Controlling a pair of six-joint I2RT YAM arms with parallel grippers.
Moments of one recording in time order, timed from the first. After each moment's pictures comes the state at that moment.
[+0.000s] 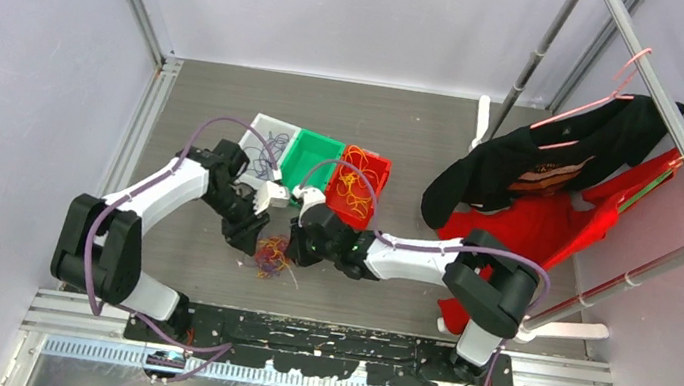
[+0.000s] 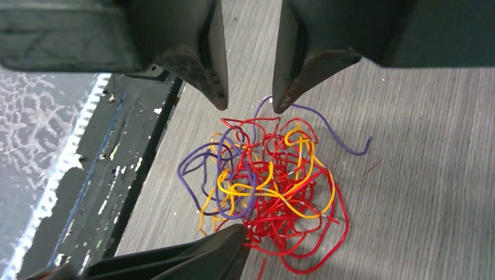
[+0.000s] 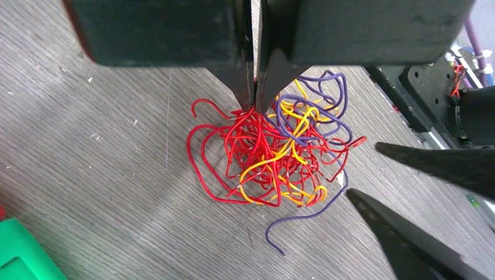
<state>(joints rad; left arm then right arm) -0.27 1.44 0.94 -1.02 0.65 0.85 1.09 1.74 0.93 0.13 0.02 0.56</state>
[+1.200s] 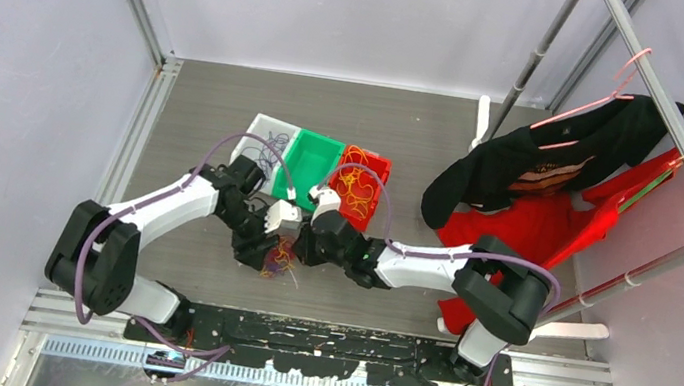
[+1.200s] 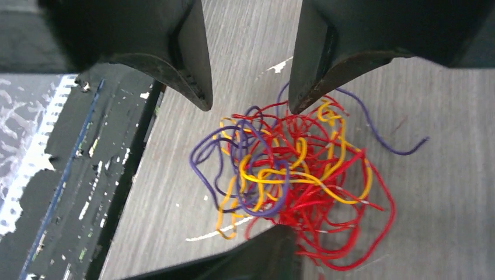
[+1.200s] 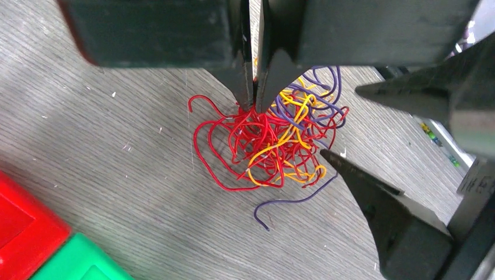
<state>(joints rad) -0.42 1.40 0.82 -0.87 0.59 0.81 1.08 1.66 0.80 0.27 0.11 0.65</state>
